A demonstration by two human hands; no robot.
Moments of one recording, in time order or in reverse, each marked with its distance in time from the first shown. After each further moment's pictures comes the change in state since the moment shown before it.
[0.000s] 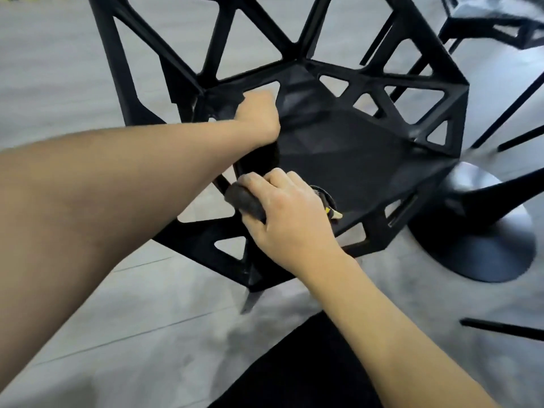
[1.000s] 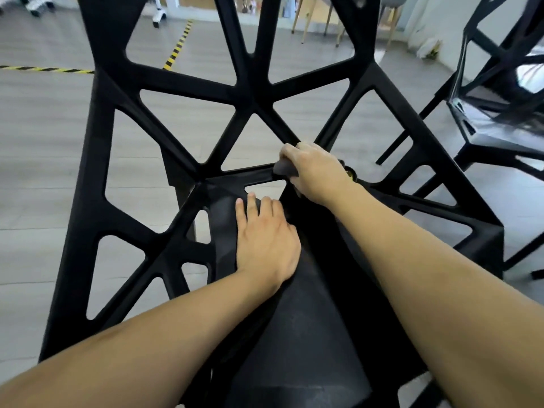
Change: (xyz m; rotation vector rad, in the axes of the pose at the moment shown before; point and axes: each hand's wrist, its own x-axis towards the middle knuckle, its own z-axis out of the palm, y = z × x) left_hand -0.008 0.017 0.058 0.275 0.223 -0.017; right_hand 0.267 0.171 0.013 -0.285 -0.142 -0.204
